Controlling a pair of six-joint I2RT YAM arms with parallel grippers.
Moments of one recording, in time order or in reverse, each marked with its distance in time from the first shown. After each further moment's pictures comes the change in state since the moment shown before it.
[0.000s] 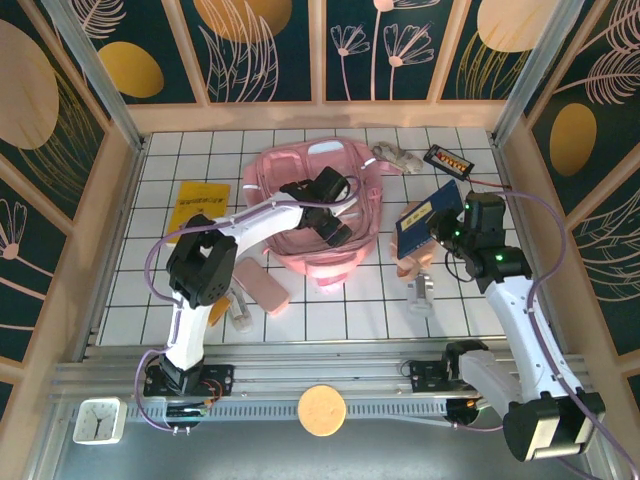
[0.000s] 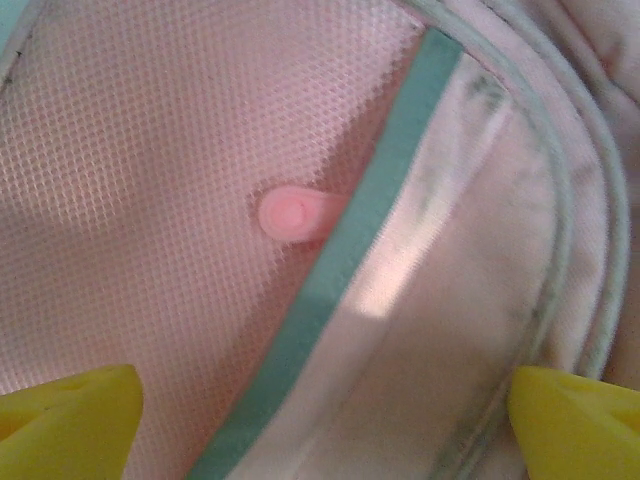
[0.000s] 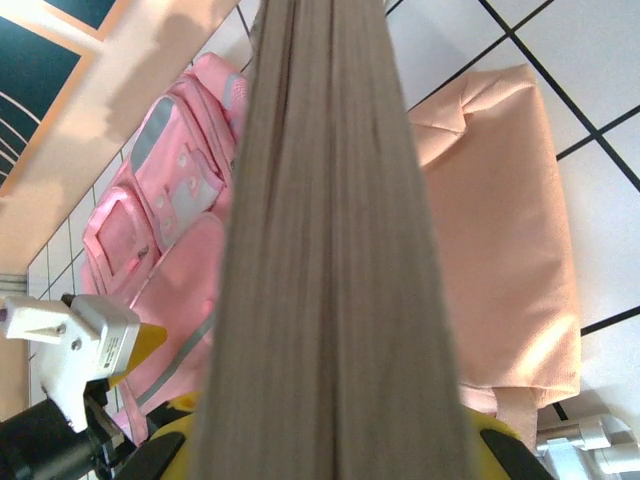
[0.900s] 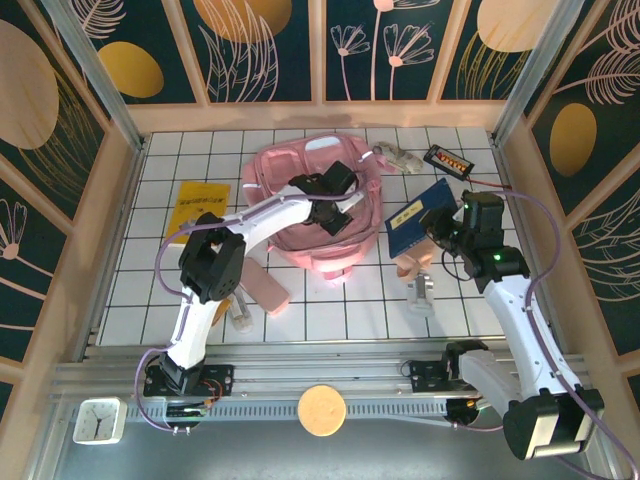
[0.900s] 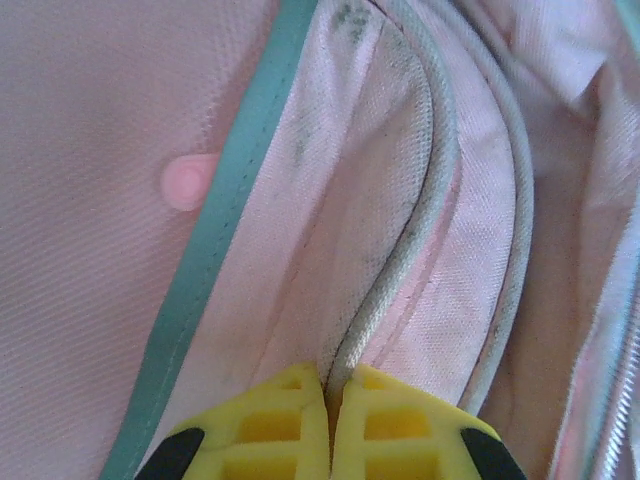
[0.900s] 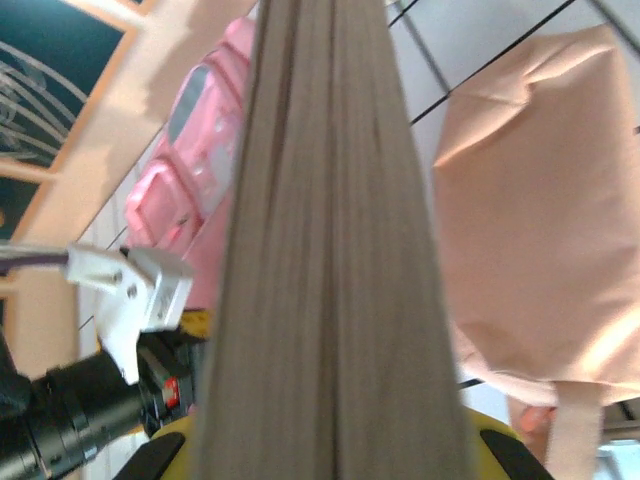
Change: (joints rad) left arm -0.001 0.090 0.207 -0.138 0.027 -0.077; right arm 0.000 0.008 -0.015 0.061 -0.123 0.028
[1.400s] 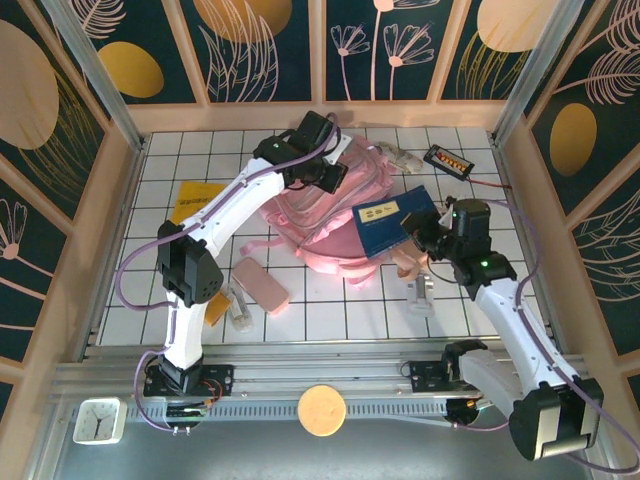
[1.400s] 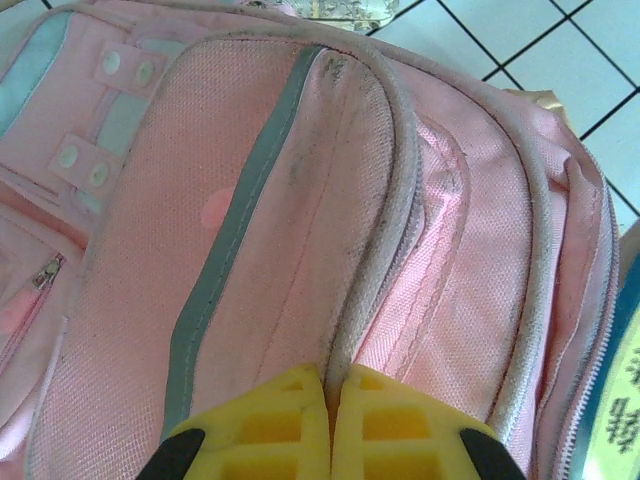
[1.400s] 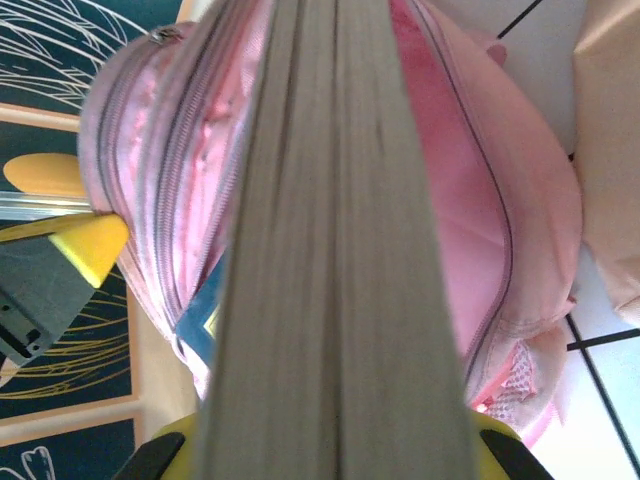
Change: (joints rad) left arm 0.071 -0.108 0.253 -0.111 0.122 -0.172; right arm 0.083 0.014 -0.132 0.224 -0.134 0.225
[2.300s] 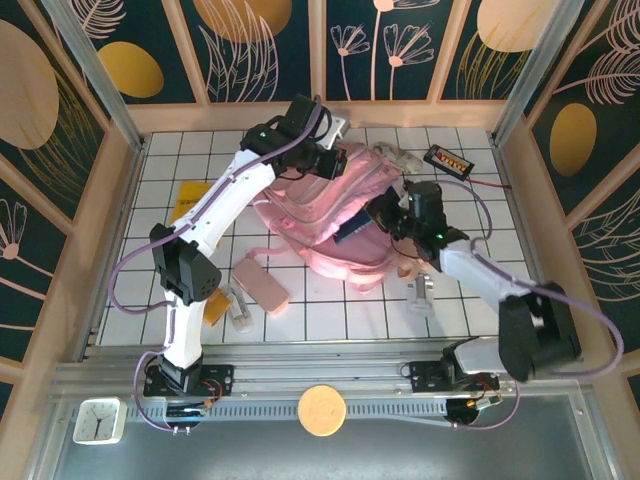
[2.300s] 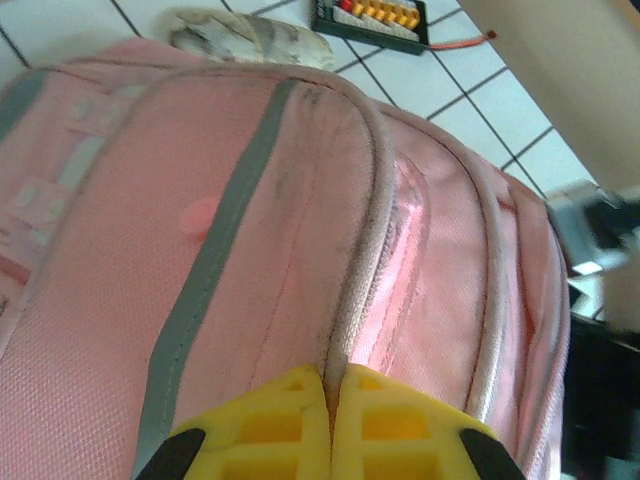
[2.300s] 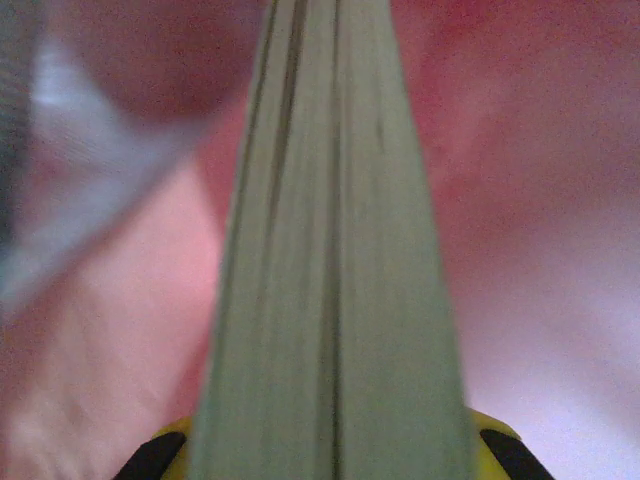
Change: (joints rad) left arm 0.028 0.002 0.102 -0.028 0.163 -0.127; right arm 0.162 0.464 0.083 0.470 0.029 0.061
